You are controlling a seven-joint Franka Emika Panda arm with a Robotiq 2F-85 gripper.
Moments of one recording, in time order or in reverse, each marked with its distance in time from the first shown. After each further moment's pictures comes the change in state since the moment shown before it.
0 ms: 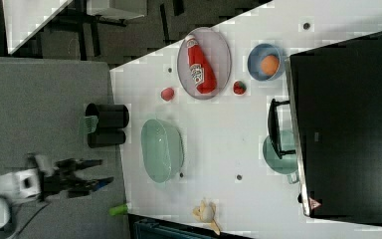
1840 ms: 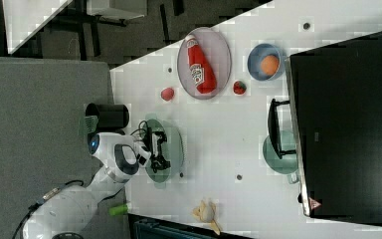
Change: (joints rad) arm 0.050 0.808 -0.066 -0.039 -0.139 0.701 0.896
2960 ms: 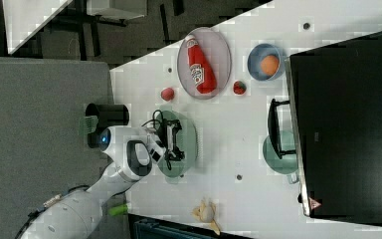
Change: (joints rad) arm -0.097 -0.108 -0.105 -0.111 0.003 0.066 -0.037
